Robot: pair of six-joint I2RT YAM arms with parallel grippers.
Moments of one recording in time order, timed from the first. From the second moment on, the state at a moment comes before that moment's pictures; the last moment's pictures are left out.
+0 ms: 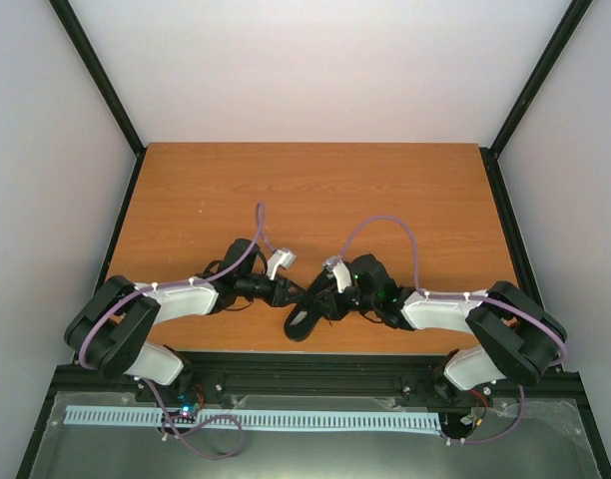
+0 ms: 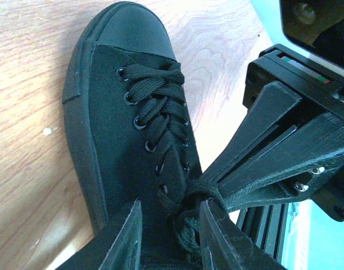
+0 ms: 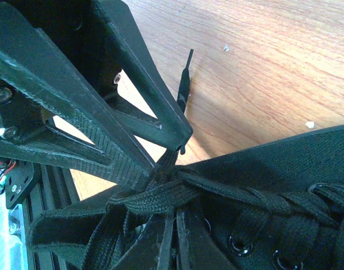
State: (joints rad) left arm -0.59 1.44 0.50 0.23 0.72 -0.37; right arm 0.79 1.43 0.46 0.33 -0.47 0.37
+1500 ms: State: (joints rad) left arm -0.62 1.48 0.50 0.27 0.76 -0.37; right arm 0.79 1.43 0.46 0.35 -0.46 0.40
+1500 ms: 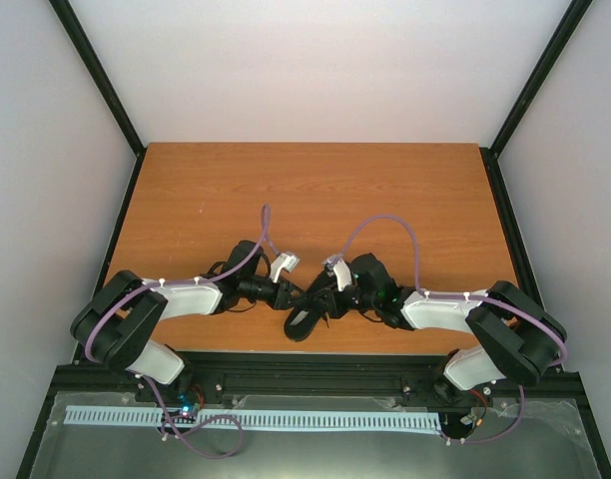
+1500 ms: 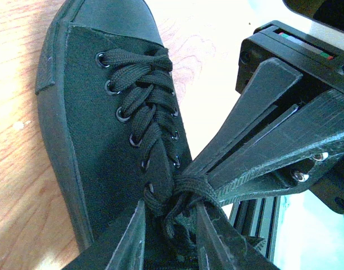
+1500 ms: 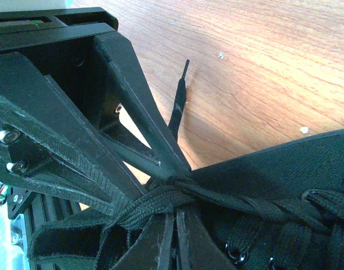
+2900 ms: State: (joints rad) left arm -0.61 1.39 0.45 0.28 0.66 -0.42; right arm 0.95 1.15 0.46 0.14 -0.15 0.44
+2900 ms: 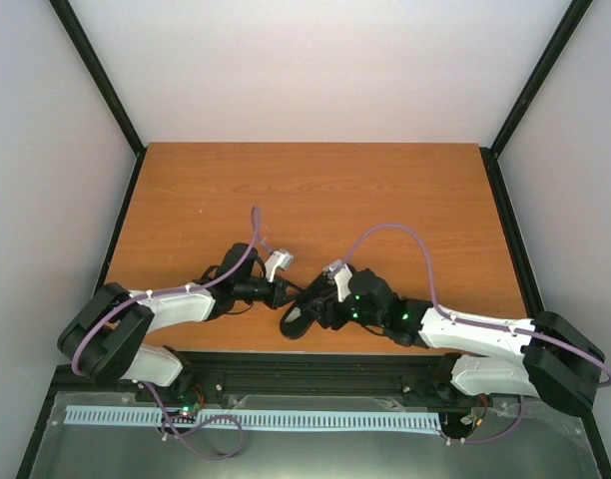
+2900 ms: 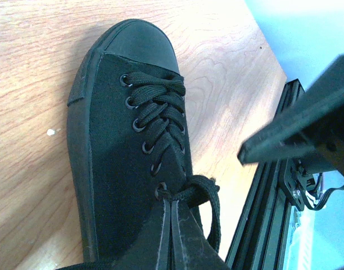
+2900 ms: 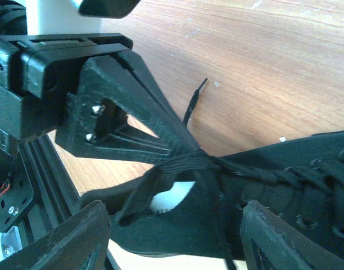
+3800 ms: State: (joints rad) left arm -0.59 1.34 0.45 0.25 0.62 -0.42; right arm 1.08 1.25 0.59 -0.03 0.13 0.53
